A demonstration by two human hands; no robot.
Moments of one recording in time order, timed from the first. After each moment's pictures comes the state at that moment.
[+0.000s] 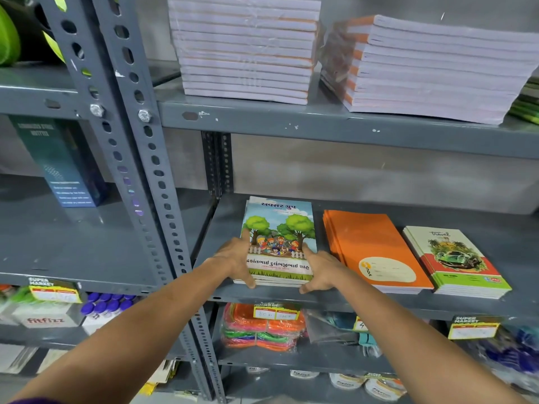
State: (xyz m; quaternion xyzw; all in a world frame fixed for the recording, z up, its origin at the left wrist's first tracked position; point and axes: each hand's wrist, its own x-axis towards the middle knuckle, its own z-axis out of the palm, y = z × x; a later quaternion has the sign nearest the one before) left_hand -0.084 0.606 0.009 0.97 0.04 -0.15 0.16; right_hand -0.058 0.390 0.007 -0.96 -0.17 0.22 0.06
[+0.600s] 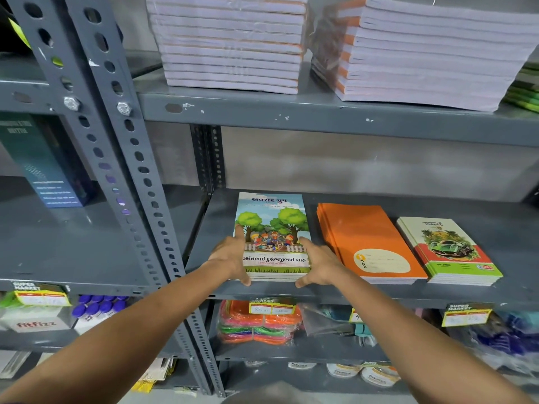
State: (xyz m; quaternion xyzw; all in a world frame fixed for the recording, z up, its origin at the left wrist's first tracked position) left_hand -0.090 0.596 0.006 0.98 0.07 -0.12 0.13; right_hand -0.060 0.385 -0.001 -0.97 -0.13 0.17 0.15
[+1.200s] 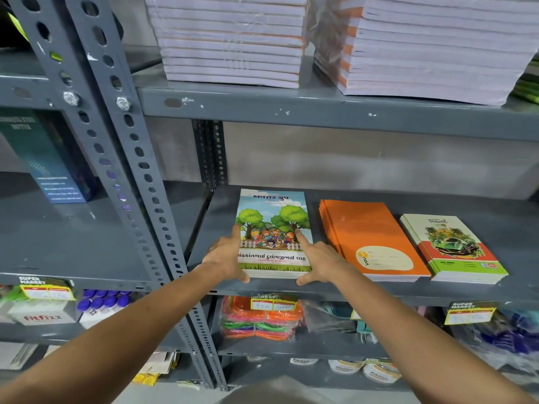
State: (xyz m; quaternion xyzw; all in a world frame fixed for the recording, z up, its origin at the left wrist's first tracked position) left_hand -0.101 0.607 -0.001 0.97 0.08 -0.10 0.19; right_hand -0.064 0.386 0.007 -0.96 -0.20 0.18 0.06
